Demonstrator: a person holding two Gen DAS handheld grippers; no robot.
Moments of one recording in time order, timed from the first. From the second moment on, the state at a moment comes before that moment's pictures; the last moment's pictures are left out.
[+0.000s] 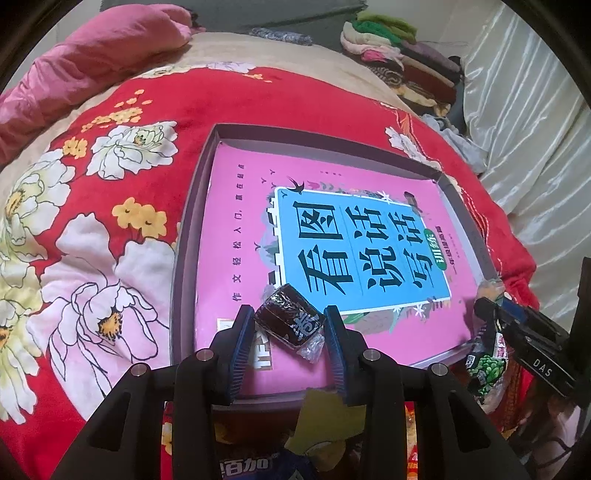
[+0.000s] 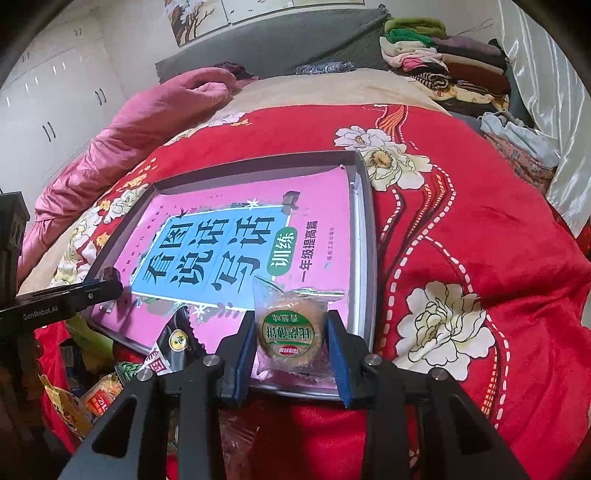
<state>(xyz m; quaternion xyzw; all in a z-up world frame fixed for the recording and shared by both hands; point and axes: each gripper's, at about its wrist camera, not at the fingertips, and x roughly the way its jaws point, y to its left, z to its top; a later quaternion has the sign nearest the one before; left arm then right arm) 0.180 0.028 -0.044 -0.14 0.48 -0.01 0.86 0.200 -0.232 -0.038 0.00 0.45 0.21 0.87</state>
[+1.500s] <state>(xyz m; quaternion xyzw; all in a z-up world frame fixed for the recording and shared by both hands) 0.164 0.031 -0.023 -0.15 0.45 -0.01 0.88 0.198 -0.244 -0.021 0.03 0.41 0.21 0.88</state>
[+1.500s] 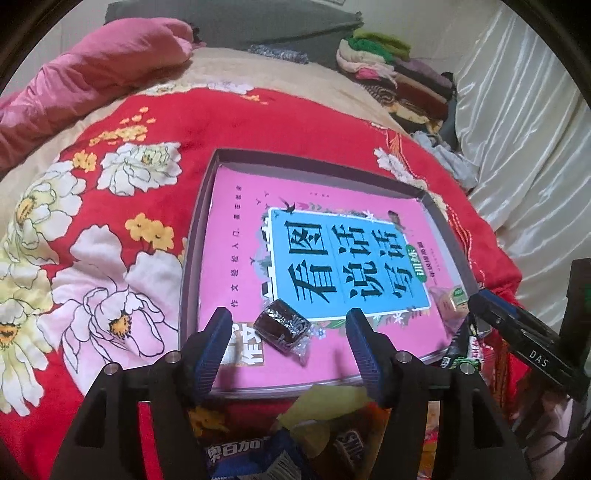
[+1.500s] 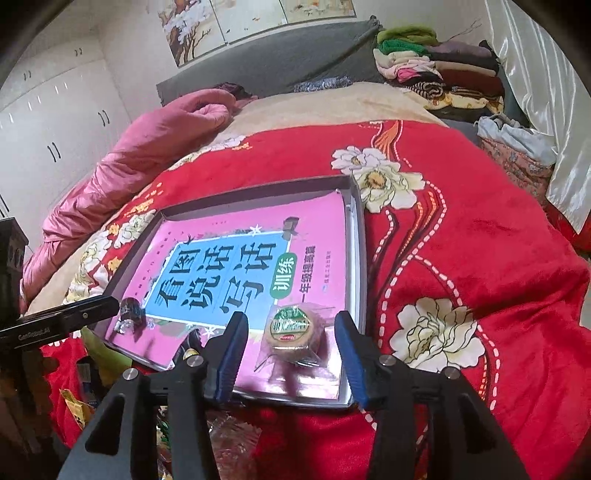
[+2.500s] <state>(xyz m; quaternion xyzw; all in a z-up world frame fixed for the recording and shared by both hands) 0.121 0.044 0.011 -0.15 0.41 0.00 0.90 0.181 -0.245 0.003 0.03 0.36 0.24 0.90</state>
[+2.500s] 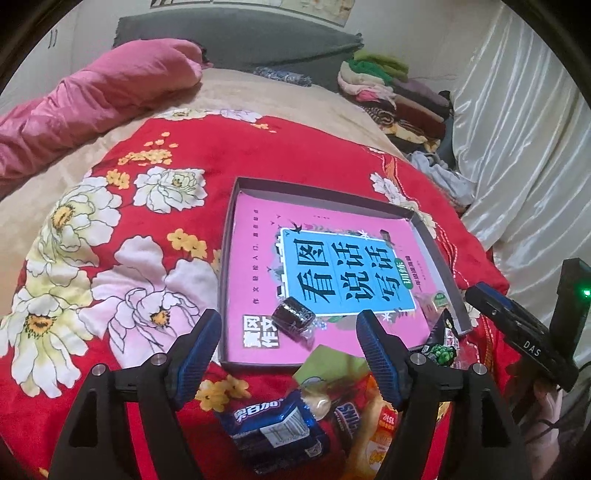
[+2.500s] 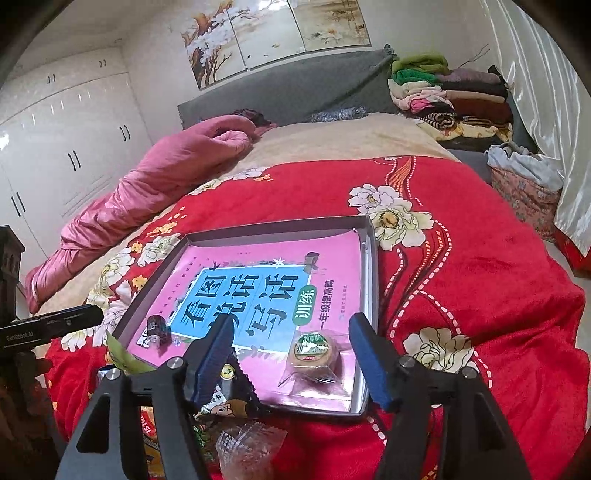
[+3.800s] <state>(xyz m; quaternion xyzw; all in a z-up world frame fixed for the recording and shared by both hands) 0.087 0.049 -0.015 -0.13 0.46 0.00 0.88 0.118 -0.223 0.023 0.05 0.33 0.31 0.89</state>
